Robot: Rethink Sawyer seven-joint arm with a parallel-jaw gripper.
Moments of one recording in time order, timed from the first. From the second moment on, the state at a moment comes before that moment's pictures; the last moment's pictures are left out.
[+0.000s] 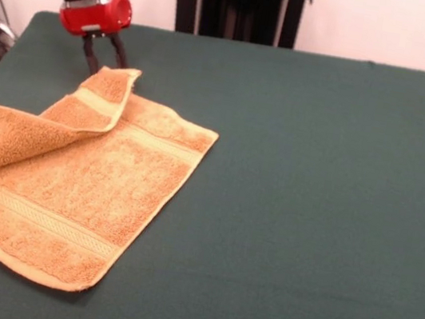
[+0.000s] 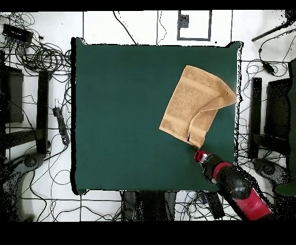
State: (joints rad) arm -1.28 -0.39 0.46 2.06 -0.24 0.09 1.28
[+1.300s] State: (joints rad) arm -0.96 -0.66 0.26 2.04 -0.20 0.31 1.28
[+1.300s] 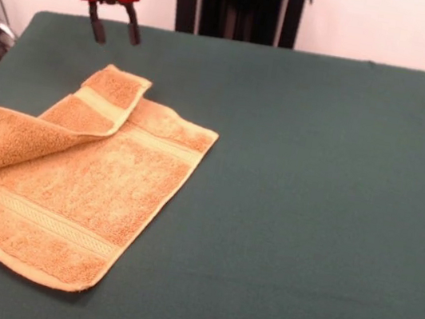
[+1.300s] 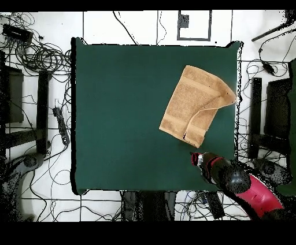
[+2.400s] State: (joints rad) arm -0.66 -0.69 0.07 1.84 -0.20 0.37 1.28
